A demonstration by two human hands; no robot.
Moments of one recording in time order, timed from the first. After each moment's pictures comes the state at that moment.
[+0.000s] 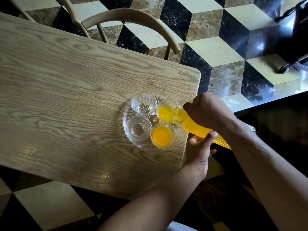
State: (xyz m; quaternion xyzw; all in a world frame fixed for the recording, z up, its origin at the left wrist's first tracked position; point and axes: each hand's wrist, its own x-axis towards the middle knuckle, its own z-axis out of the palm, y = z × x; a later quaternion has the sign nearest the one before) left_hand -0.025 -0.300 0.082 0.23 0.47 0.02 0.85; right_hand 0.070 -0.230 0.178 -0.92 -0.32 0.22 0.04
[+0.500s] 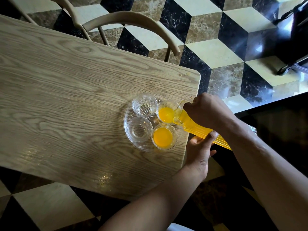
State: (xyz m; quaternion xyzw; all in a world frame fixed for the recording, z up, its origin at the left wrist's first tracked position) left_hand -0.026 -0.297 0.086 0.24 0.47 0.02 0.85; right_hand 0.070 -0.227 0.182 -0.92 -0.32 0.22 0.03
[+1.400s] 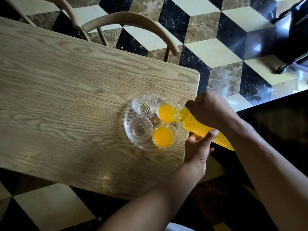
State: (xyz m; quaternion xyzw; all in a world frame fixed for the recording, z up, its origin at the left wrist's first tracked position) left_hand -0.029 -0.290 0.091 0.26 0.47 0.03 0.84; right_hand 0.068 -0.232 0.190 -0.93 -0.29 0.23 0.07
